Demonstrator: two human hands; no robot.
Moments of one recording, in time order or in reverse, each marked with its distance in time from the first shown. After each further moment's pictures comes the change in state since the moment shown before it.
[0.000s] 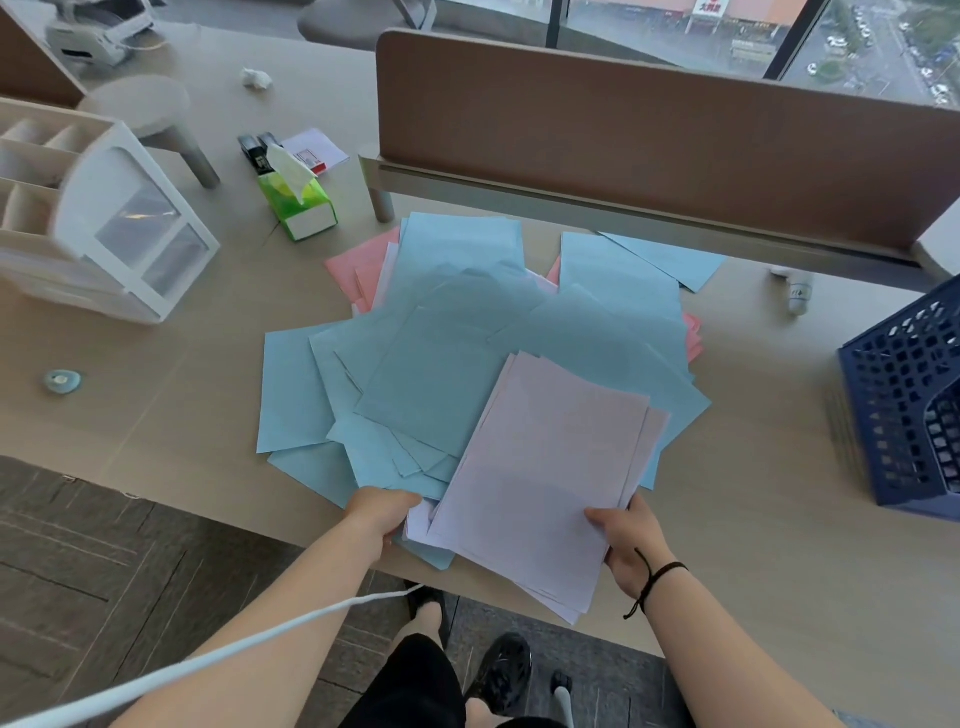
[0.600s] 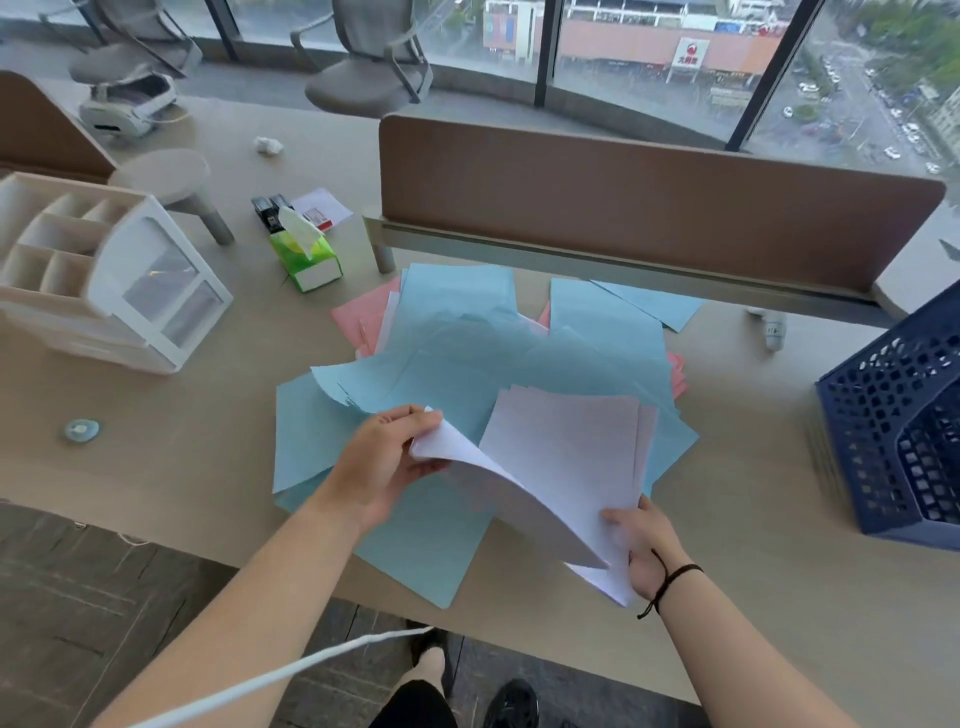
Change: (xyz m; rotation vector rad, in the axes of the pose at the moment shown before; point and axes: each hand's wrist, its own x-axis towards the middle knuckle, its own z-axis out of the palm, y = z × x) left_hand -0.134 0.118 -0.041 -0.455 -0.486 0.498; right_hand -0.015 -0.050 -0.011 0.167 -0.056 -0.009
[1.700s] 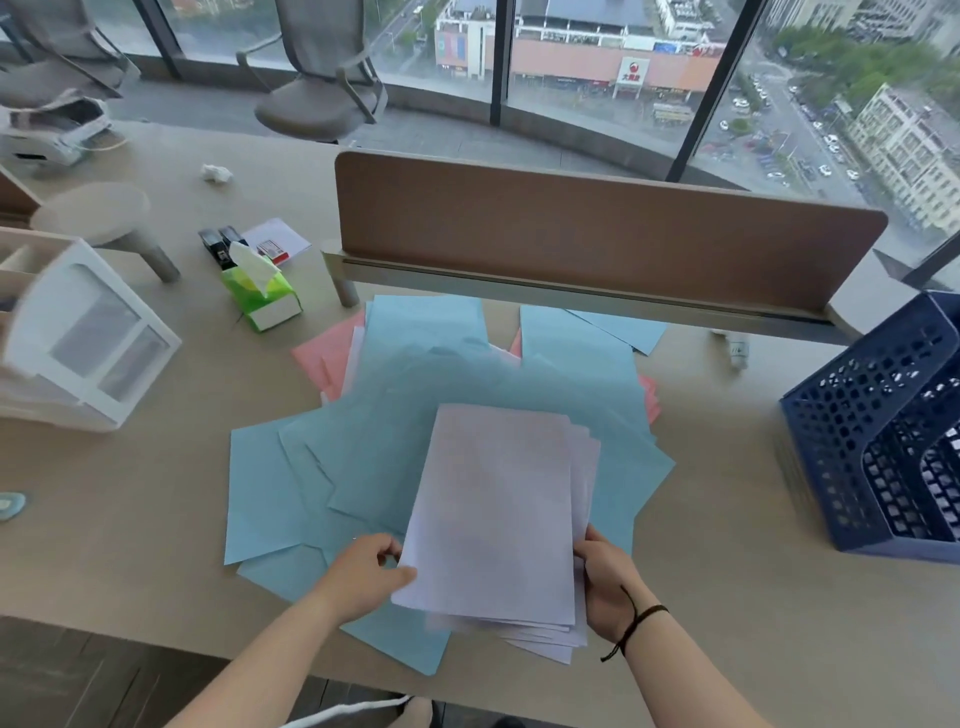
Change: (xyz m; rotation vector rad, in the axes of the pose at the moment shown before) left_hand 0.062 -0.096 -0.074 1.057 -0.034 -0.149; right_hand -0.011 -0.007 0.039 0.053 -0.173 0.100
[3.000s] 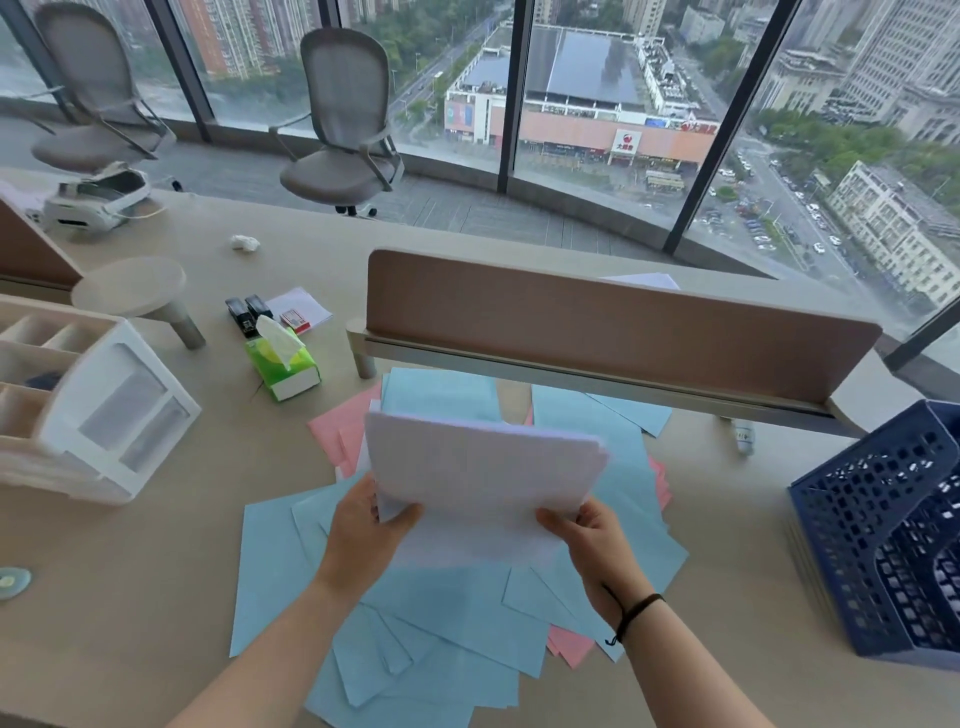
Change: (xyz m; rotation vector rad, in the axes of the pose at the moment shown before) left_hand 0.018 0.095 -0.093 -0.648 0.470 0.441; right_hand -0.011 -0.103 0.093 -0.249 -0.099 -0.545
